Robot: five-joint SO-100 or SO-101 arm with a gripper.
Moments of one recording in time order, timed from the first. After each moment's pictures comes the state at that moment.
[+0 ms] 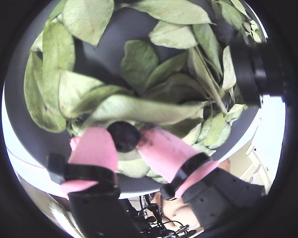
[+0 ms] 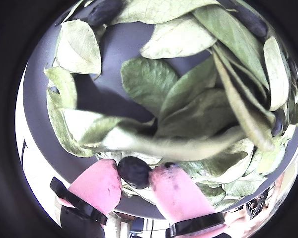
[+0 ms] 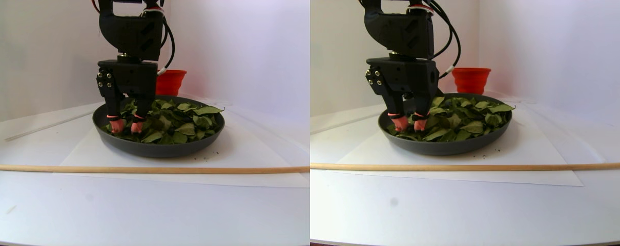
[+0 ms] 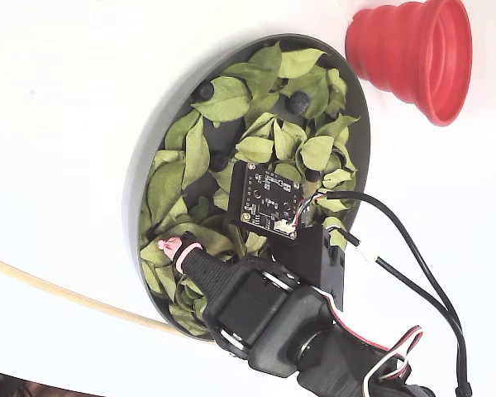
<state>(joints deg) -1.2 90.4 130.0 4.1 -84.6</state>
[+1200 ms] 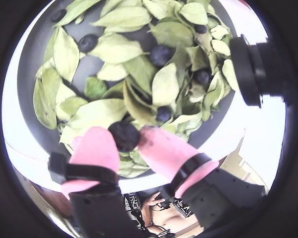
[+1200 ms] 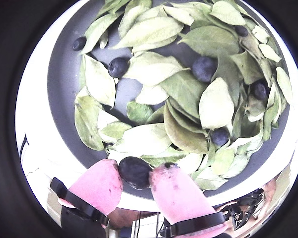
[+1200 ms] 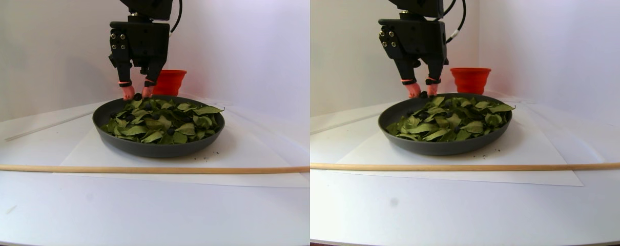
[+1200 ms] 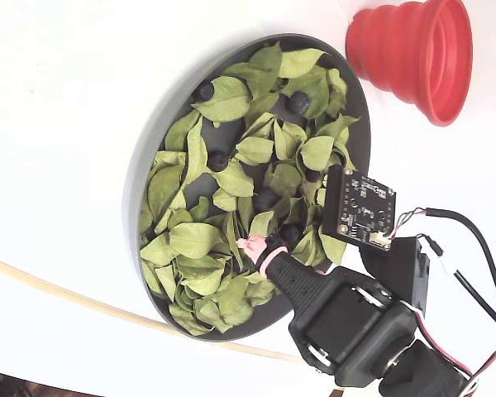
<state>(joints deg) 2.3 107.8 131.8 12.8 -92.8</state>
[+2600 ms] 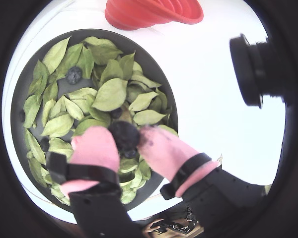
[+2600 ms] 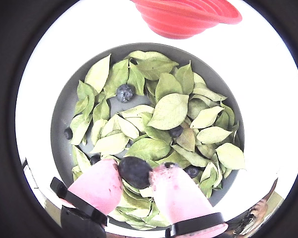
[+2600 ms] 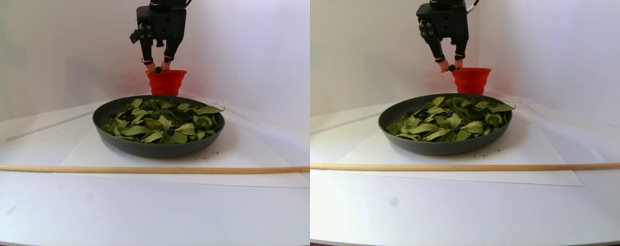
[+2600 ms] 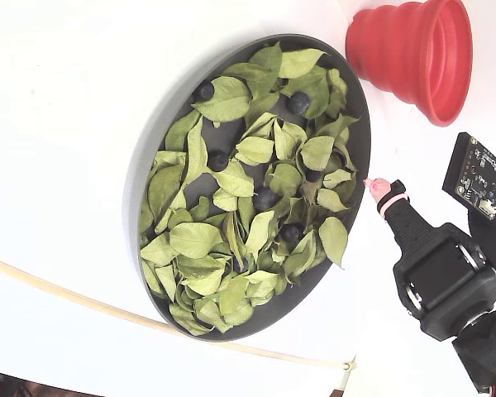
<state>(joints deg) 8.4 107.4 120.6 4.4 -100.5</state>
